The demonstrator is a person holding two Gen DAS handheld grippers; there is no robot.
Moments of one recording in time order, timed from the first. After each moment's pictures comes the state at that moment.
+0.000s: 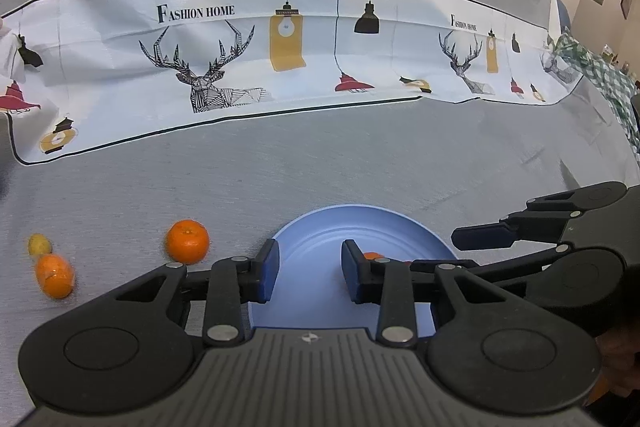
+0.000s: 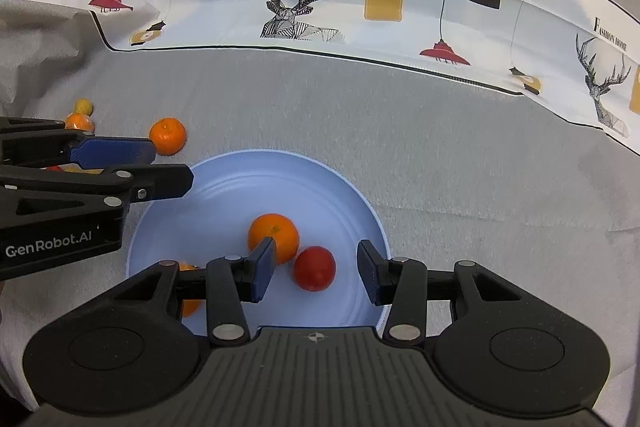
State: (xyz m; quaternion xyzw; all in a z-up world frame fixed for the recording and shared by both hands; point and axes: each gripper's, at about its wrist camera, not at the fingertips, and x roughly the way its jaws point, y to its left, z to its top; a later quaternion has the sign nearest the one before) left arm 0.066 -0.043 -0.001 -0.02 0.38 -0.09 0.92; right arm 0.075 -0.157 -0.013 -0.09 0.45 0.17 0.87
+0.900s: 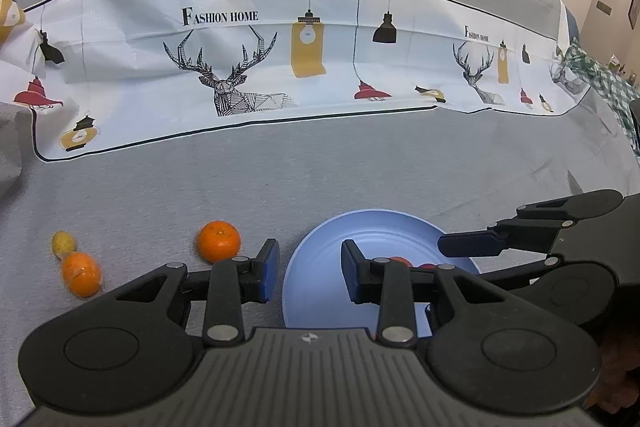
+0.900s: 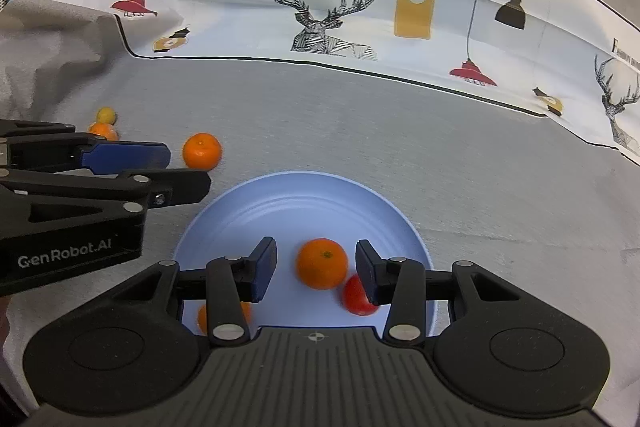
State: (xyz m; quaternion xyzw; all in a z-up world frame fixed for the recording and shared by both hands) left arm 0.061 -0.020 0.005 -0.04 0.37 -0.08 0.92; right arm 0.071 -0.121 -0.009 -0.10 0.44 0.18 0.88
